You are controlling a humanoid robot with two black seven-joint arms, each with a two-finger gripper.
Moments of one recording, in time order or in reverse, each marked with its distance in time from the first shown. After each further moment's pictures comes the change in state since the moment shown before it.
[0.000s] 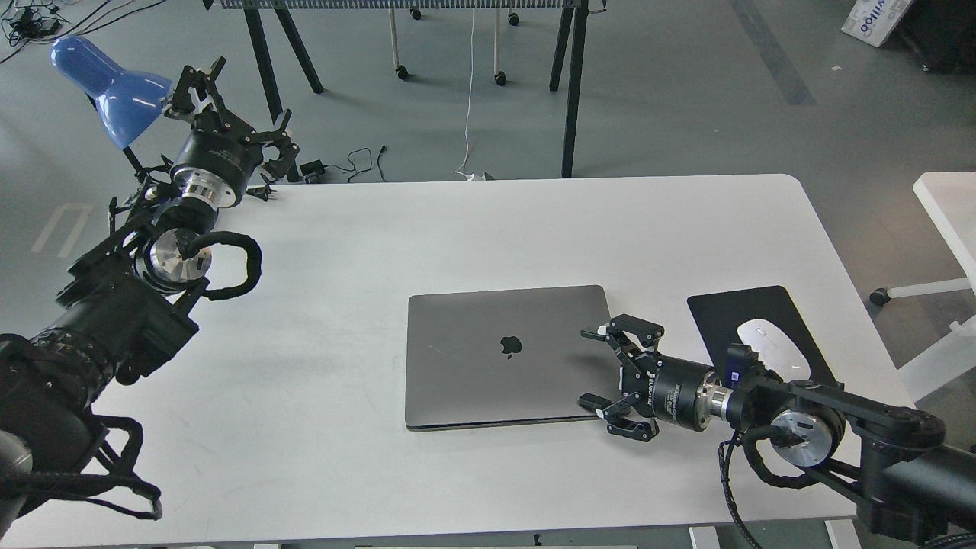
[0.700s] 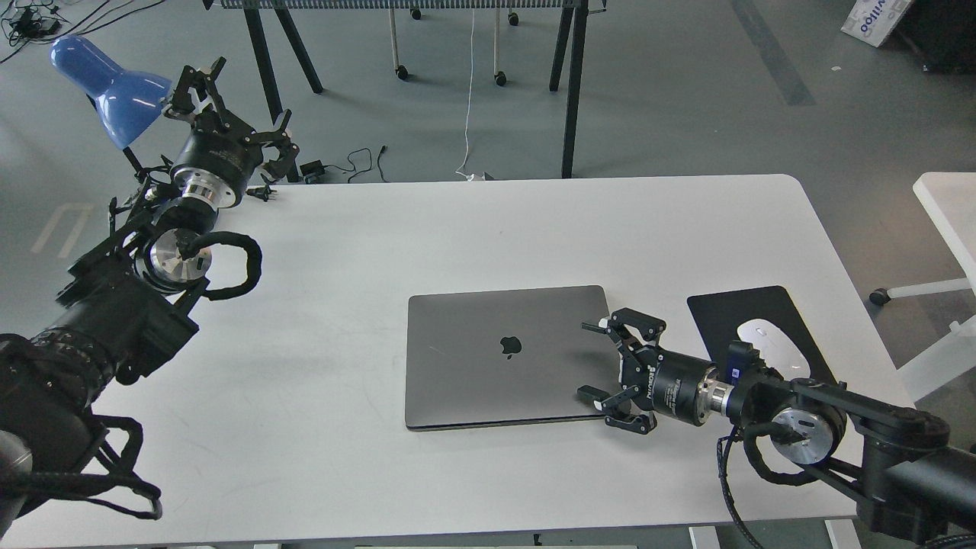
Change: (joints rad) left arm 0.000 0.000 0.000 0.000 0.000 0.000 0.000; right arm -0.008 -0.053 0.182 0.062 0.002 -0.001 0.017
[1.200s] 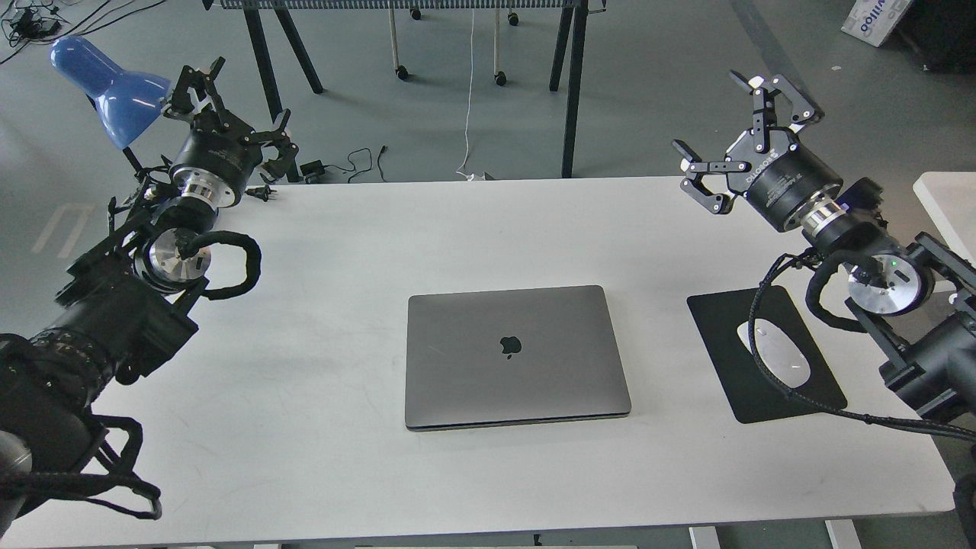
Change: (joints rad) left arm 0.000 0.000 -0.004 0.000 -0.003 0.000 -0.002; right arm 0.111 0.089 0.590 -0.240 0.016 -0.004 -0.014
